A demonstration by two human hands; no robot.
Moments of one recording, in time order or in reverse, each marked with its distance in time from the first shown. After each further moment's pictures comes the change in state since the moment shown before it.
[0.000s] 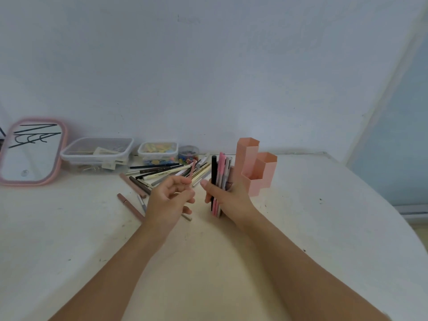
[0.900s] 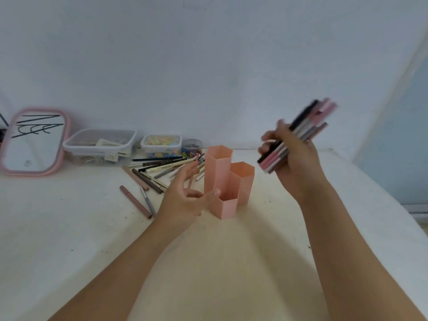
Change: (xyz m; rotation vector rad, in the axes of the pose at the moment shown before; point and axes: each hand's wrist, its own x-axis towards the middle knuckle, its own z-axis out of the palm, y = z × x) left_hand -0.007 -0.005 0.012 0.126 -0.167 0.096; right_hand 0.002 -0.059 -0.088 0.577 0.152 -0.102
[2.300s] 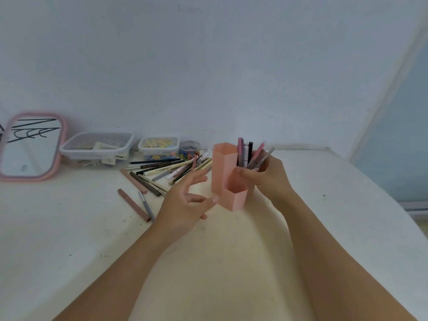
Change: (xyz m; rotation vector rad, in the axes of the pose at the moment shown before) left_hand -0.002 0.000 0.001 0.021 -0.067 0.009; right_hand 0.022 0.073 -0.028 -0.627 -0.001 -0.020
